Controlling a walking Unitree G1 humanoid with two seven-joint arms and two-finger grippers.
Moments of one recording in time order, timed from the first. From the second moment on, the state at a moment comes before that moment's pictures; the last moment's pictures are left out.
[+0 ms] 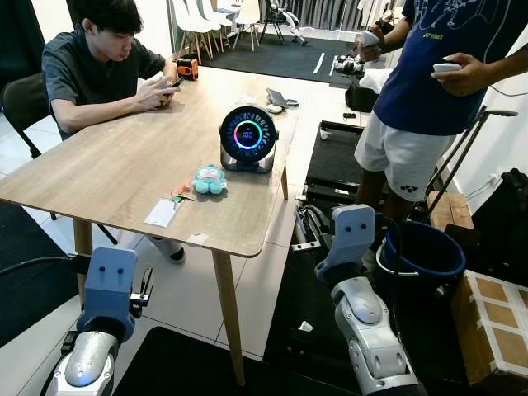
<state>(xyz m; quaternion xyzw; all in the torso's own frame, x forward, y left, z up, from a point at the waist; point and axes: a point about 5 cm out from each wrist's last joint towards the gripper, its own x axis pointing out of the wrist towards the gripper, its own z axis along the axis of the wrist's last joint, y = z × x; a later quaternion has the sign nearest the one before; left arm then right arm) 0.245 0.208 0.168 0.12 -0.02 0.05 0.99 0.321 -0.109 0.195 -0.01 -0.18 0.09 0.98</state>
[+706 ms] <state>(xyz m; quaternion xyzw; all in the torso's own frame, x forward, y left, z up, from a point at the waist) 0.247 0.207 0.170 0.12 -0.03 0.05 0.99 0.322 -0.112 0.195 -0.02 -0.18 0.09 0.98</state>
